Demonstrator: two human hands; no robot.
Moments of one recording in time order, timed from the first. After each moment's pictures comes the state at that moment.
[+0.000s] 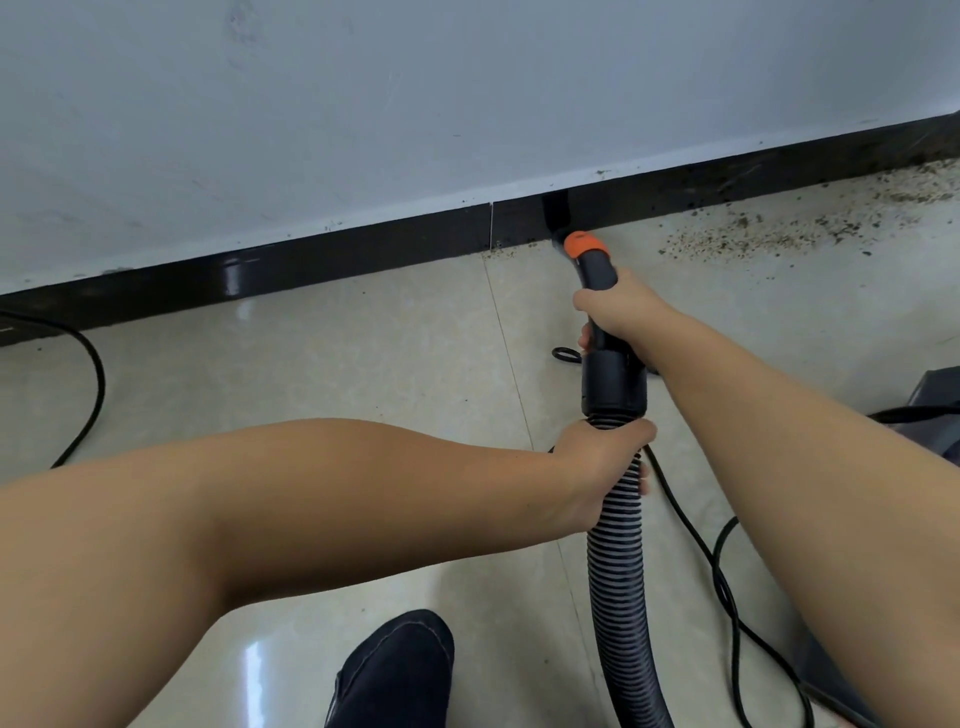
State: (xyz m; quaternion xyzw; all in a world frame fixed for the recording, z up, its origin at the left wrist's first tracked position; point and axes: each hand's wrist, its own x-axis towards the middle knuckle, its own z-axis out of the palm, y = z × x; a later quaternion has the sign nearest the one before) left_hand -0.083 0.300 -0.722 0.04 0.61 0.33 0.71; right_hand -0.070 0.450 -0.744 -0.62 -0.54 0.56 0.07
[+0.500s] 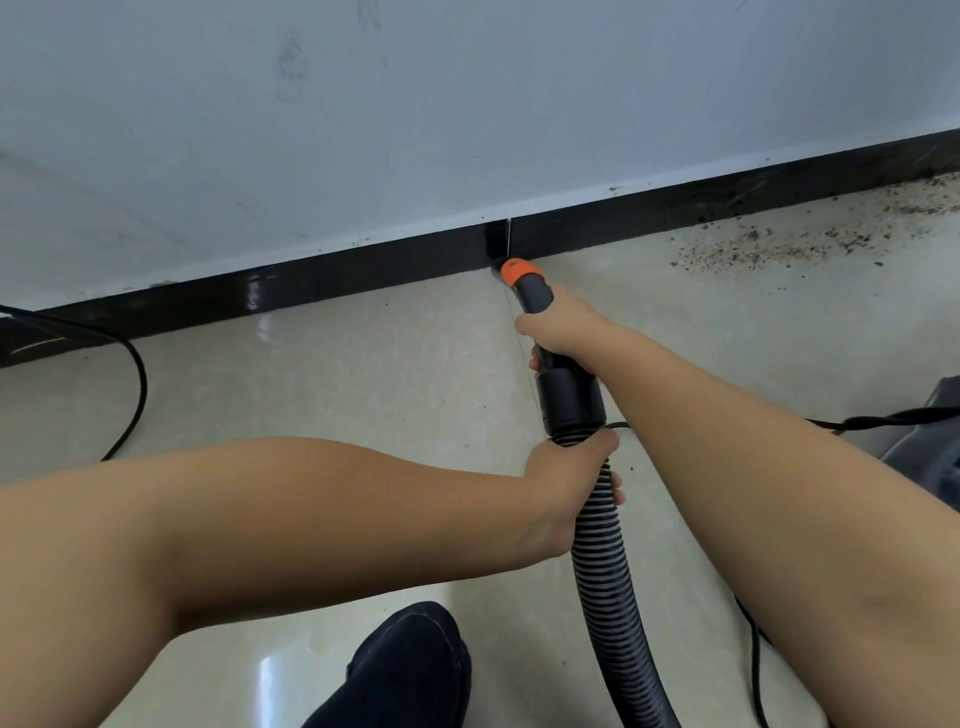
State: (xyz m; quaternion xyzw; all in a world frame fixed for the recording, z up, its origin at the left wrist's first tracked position) left_hand -0.107 0.269 -0.717 -0.01 0.62 0.38 0.69; right_hand -0.124 0.417 -0.742 -0.56 -0.60 0.57 0.00
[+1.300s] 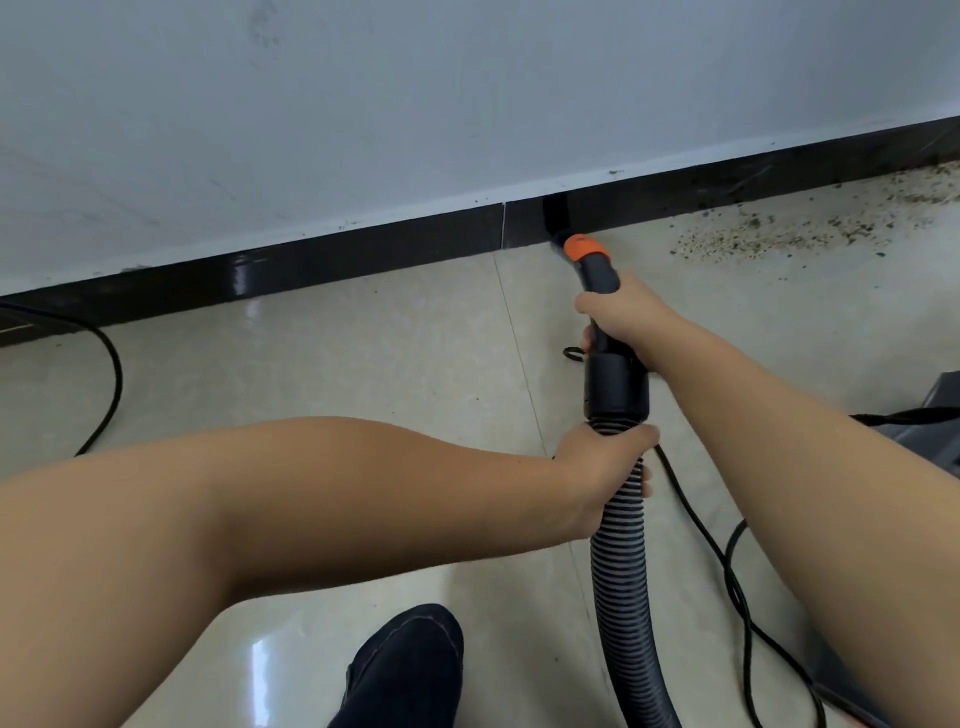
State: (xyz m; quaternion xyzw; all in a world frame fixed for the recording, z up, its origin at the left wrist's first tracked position) left_hand -0.090 0.290 -0.718 0.04 0.62 0.34 0.71; right_hand -0.077 0.440 -0.744 -0.62 -0.54 0.56 0.07
